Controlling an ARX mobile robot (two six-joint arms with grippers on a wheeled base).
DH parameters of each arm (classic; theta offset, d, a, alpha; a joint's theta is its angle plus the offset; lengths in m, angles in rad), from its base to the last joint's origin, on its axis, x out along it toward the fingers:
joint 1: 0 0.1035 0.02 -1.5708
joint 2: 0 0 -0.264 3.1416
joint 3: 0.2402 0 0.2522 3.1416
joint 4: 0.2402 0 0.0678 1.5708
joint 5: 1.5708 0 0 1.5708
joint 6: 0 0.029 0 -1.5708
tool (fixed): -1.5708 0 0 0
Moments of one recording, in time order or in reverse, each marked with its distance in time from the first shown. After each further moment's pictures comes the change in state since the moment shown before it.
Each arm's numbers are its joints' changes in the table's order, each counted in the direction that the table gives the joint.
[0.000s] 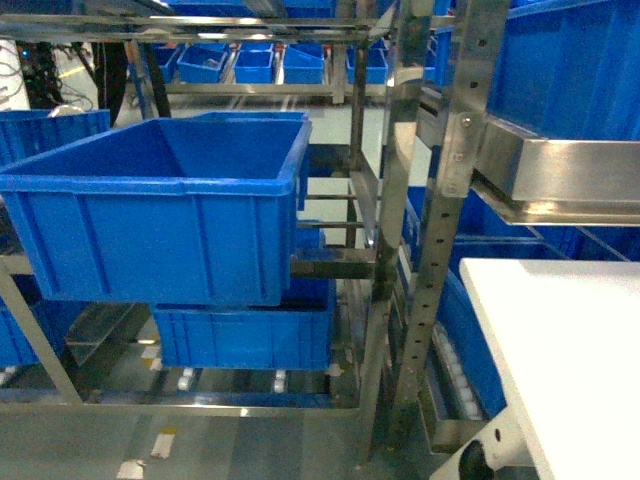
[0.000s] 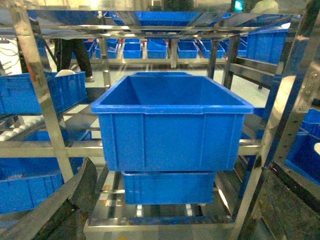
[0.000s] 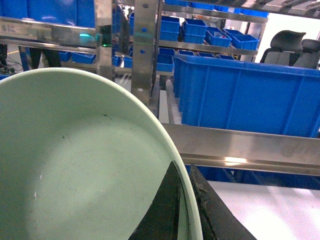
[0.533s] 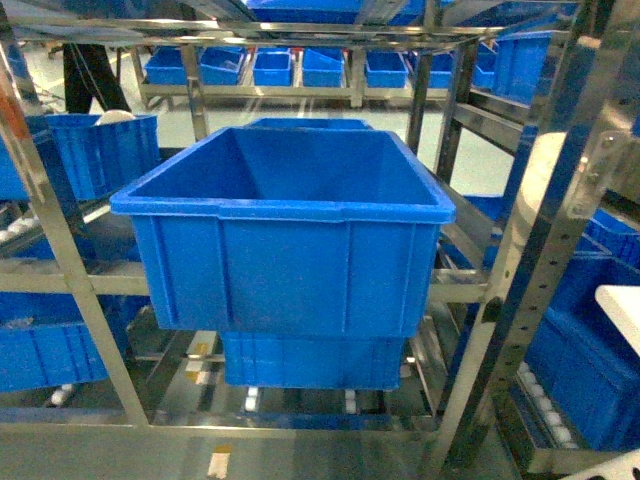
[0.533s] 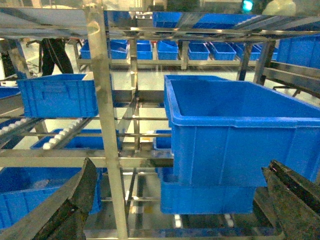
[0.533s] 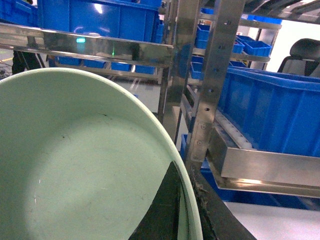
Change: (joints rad) left arm 0.000 0.000 0.000 0.000 0.002 0.000; right arm 0.000 -0.002 0.000 -0.005 0.002 0.000
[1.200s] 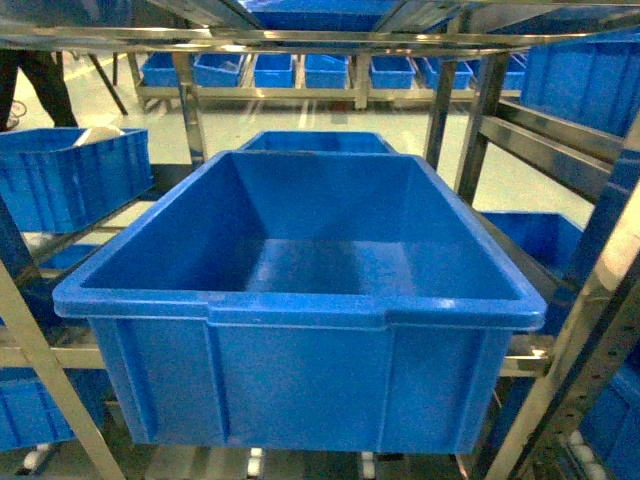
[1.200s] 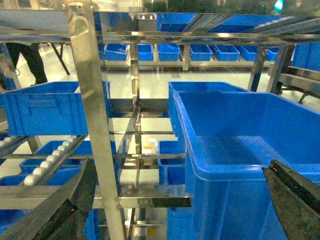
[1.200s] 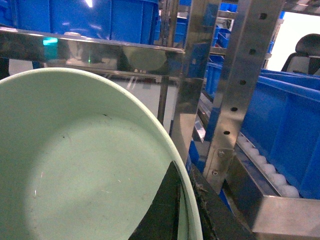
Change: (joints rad) left arm 0.000 0.000 0.000 -0.001 -0.002 0.000; right arm 0.000 0.002 0.000 0.005 -0.004 0.000
